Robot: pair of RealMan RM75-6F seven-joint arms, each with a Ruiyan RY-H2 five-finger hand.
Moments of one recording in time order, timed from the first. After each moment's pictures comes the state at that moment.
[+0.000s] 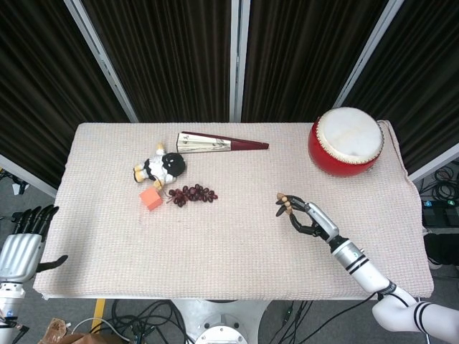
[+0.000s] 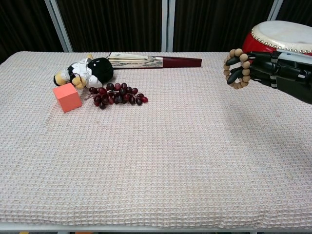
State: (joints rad) left arm -0.10 -1.18 -0.02 -1.52 1.50 1.45 -0.02; right arm 0.62 -1.41 -0.03 -1.32 -1.56 1.09 1.14
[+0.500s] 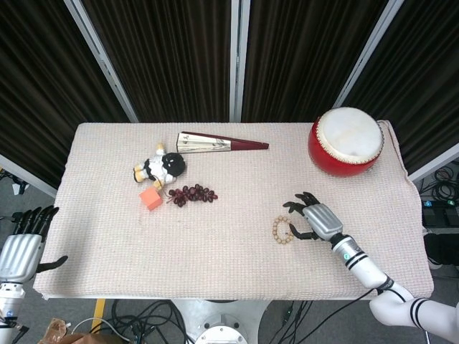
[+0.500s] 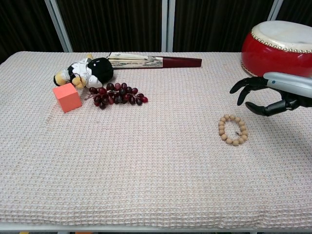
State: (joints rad) left arm -0.10 -1.18 -0.02 -1.51 1.50 1.44 -0.03; right arm 0.63 -1.44 -0.03 -1.27 -1.46 0.97 0.24
